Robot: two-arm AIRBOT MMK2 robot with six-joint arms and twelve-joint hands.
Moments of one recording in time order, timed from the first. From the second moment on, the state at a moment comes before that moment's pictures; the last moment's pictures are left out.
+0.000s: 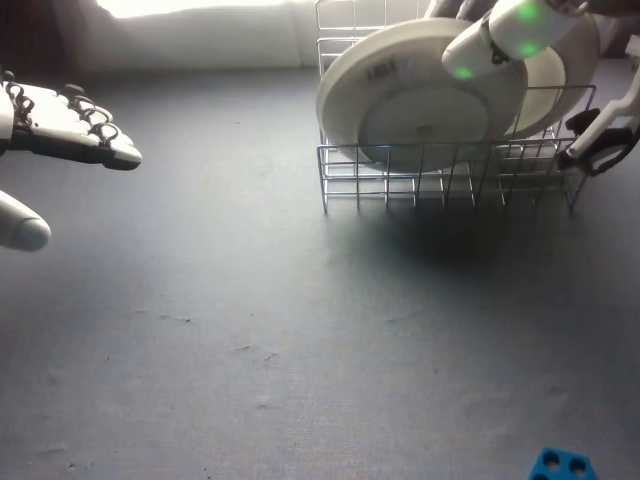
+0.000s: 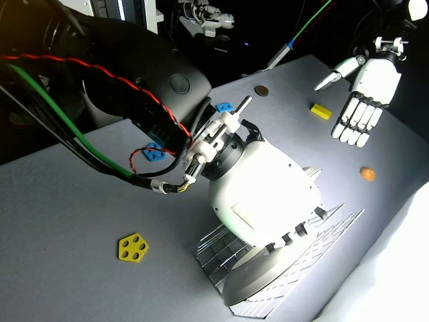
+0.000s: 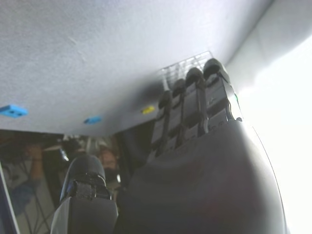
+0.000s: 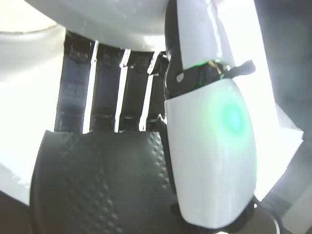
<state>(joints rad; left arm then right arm) 0.60 -1.05 1.90 1.55 -1.14 -0.55 -0.06 -1.10 1.15 1.84 0.35 -1.92</state>
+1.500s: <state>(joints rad) 0.60 -1.05 1.89 1.55 -1.14 -0.55 -0.06 -1.10 1.16 1.83 0.34 -1.91</state>
